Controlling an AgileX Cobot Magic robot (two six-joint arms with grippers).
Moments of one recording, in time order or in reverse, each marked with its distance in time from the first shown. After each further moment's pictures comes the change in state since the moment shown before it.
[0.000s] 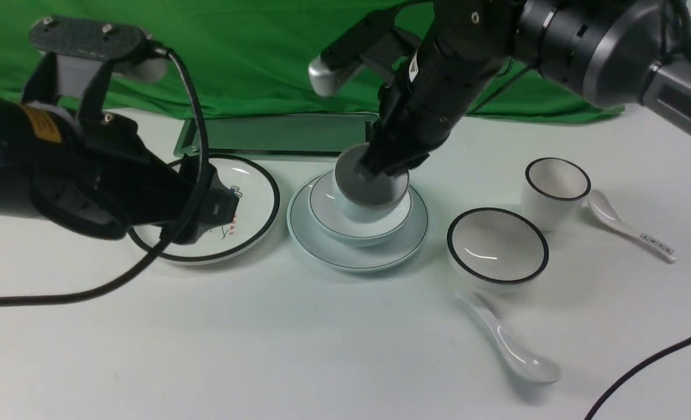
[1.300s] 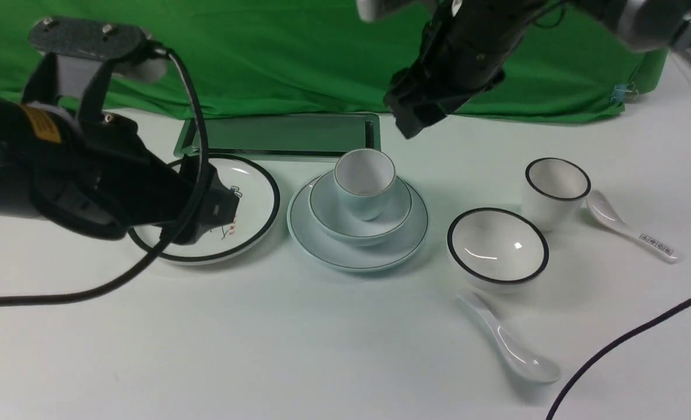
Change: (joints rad) right arm -0.069 -0.076 -0.130 0.007 0.202 0.061; left arm 0.000 0.000 0.000 0.001 0.001 0.002
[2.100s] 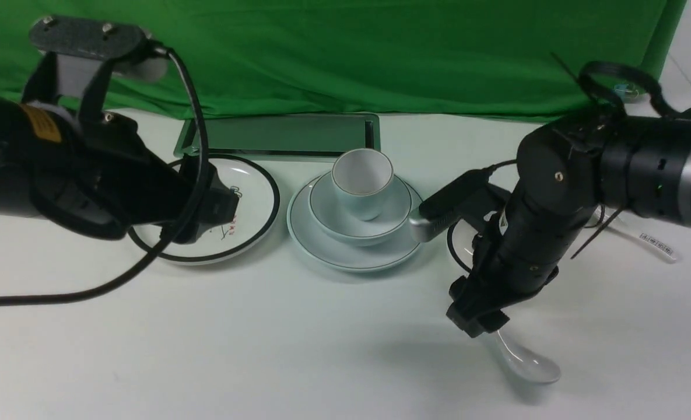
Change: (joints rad) right arm 0.014 -0.164 0.859 0.001 -0.354 0.000; left arm 0.000 0.000 0.000 0.004 -0.004 0.000
